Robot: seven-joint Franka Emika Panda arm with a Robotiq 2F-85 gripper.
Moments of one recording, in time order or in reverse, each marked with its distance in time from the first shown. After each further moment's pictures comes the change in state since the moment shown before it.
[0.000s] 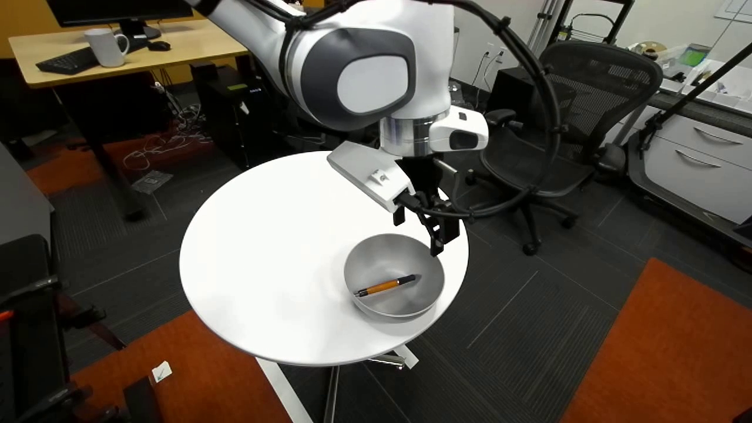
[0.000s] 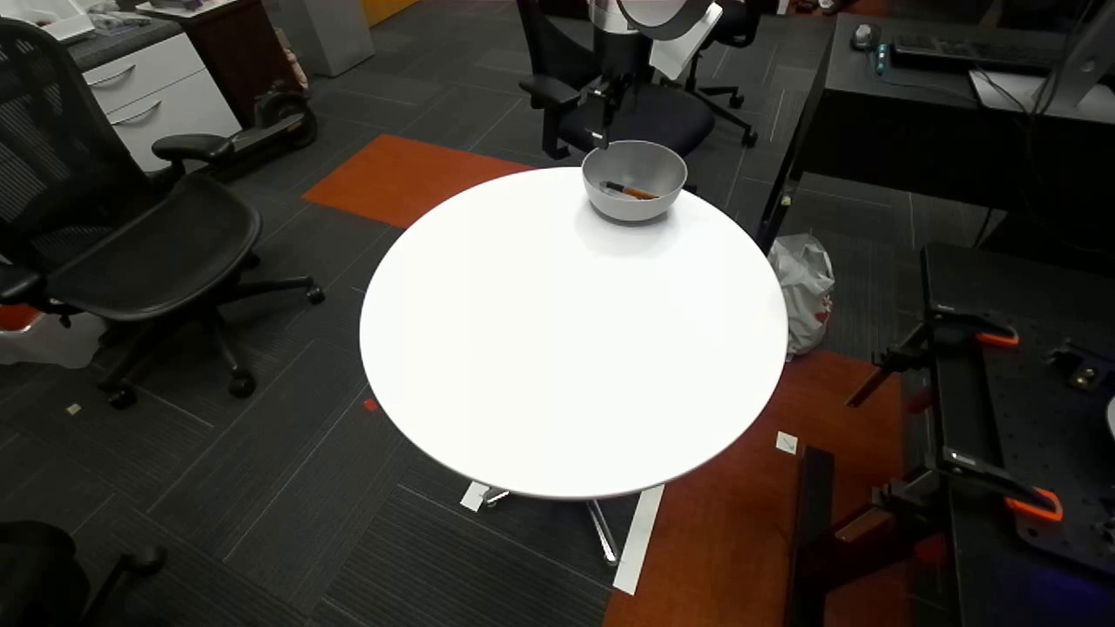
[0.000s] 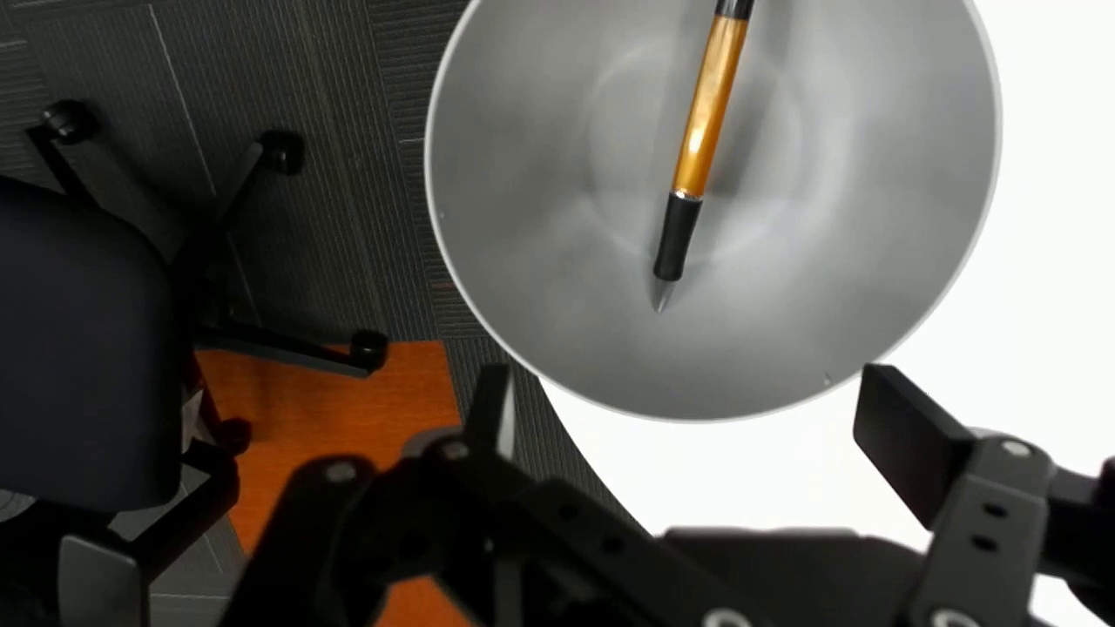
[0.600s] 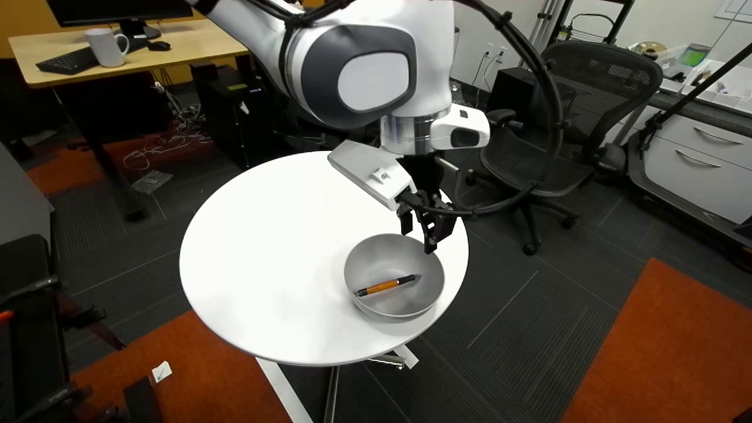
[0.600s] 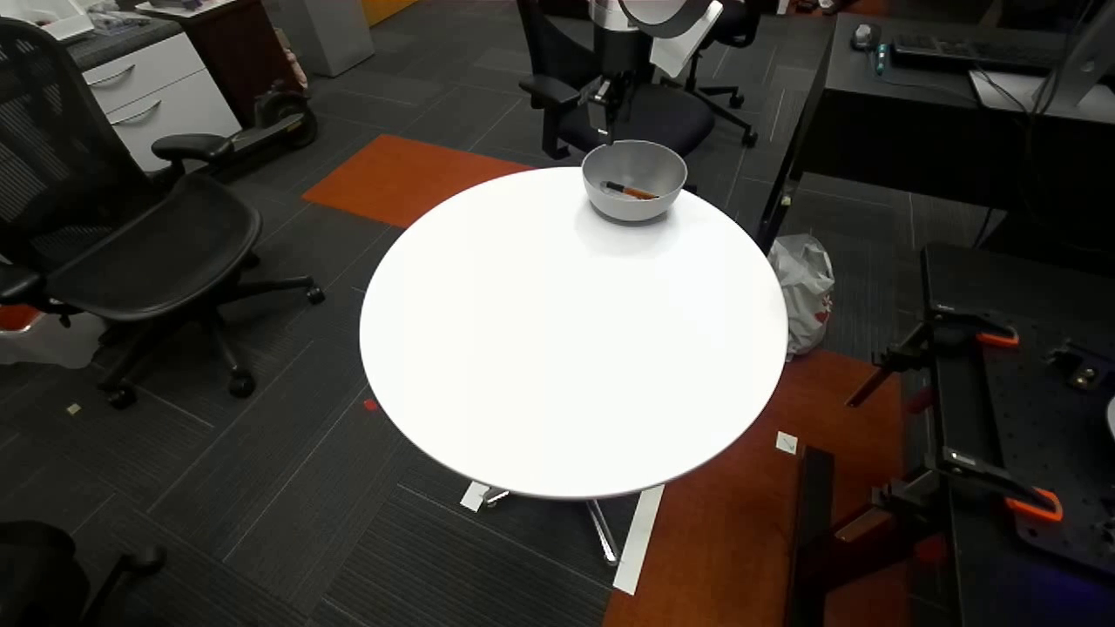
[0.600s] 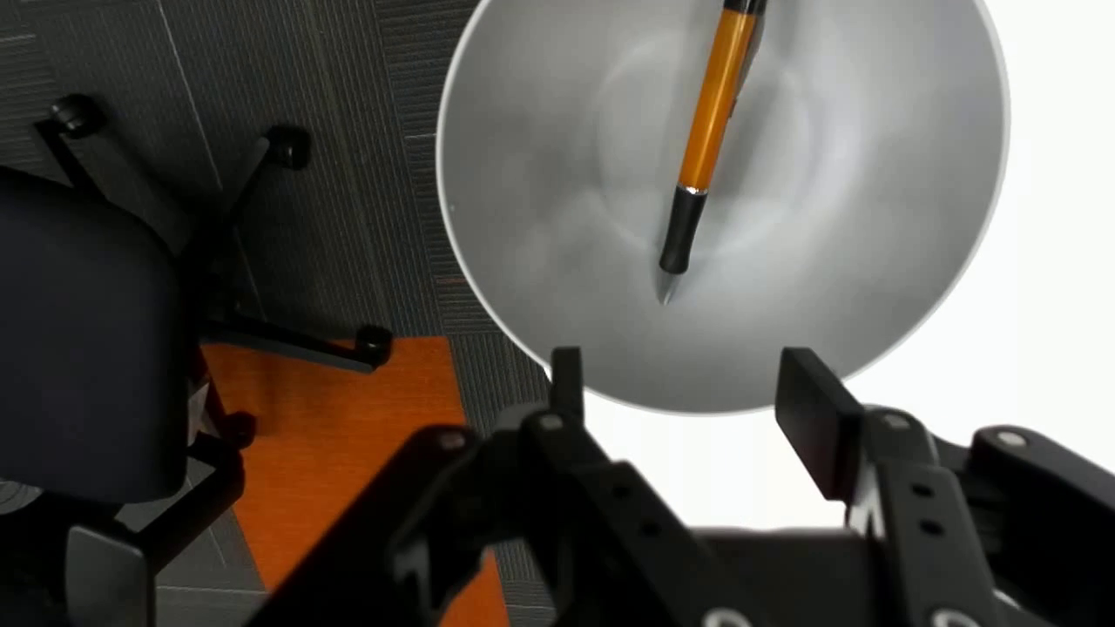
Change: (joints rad) arm 0.000 -0.004 -0.001 0.001 -0.009 0.000 0.000
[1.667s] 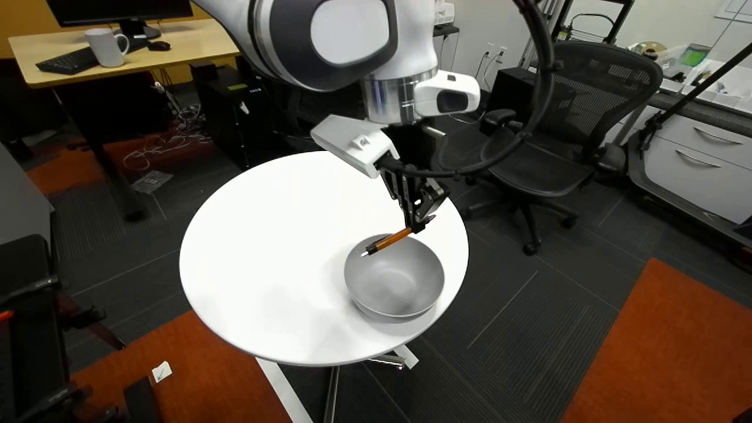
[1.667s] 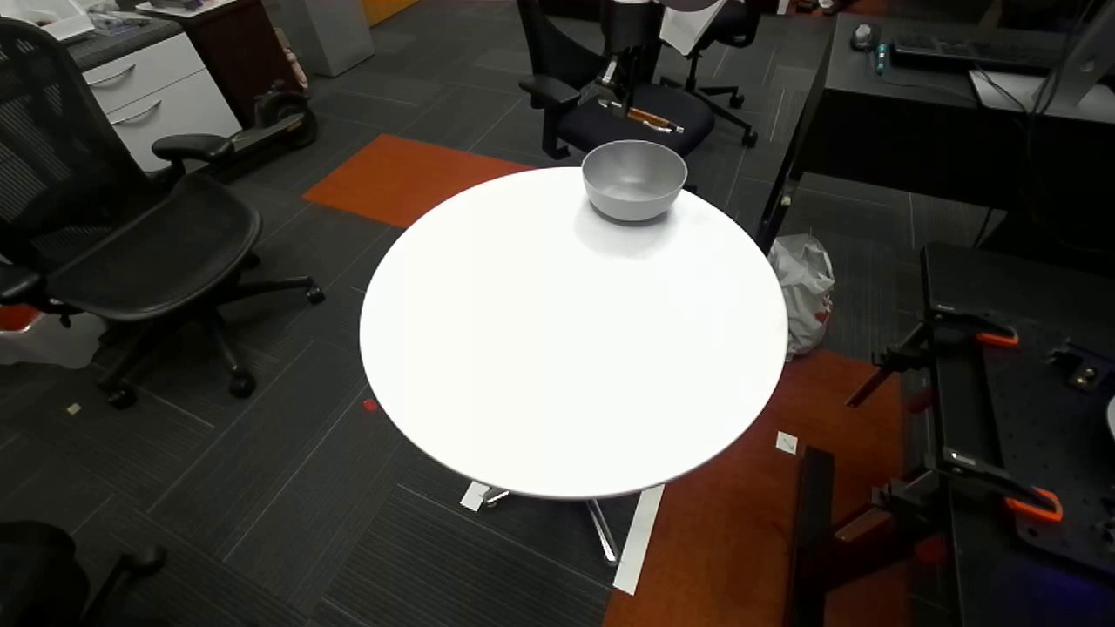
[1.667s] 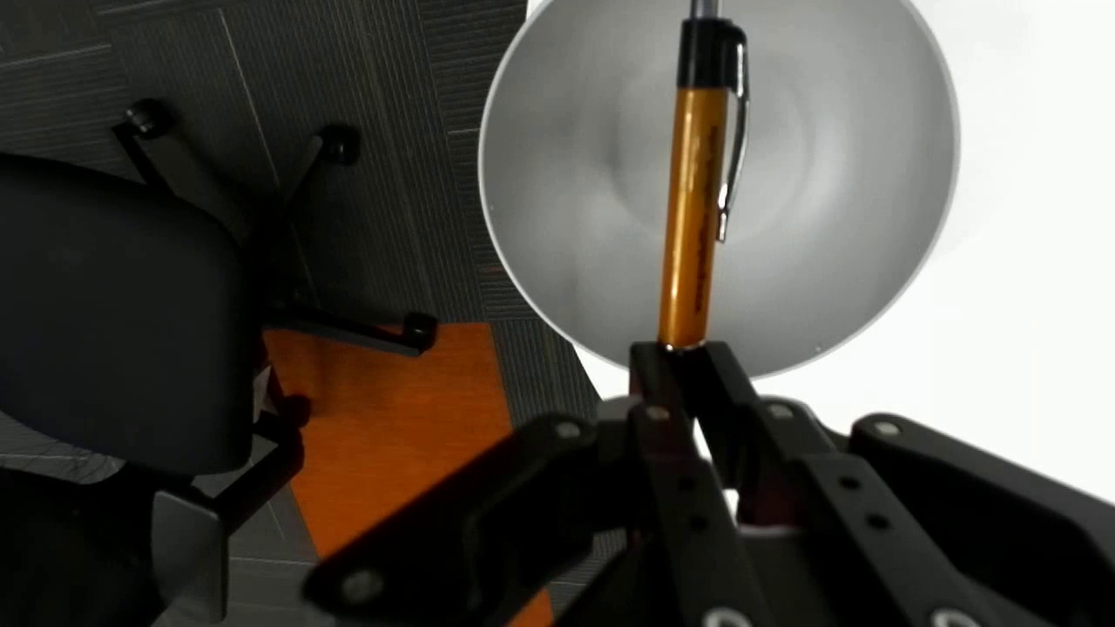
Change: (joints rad) arm 0.067 -0.100 -0.056 -0.084 -0.059 0.002 0.080
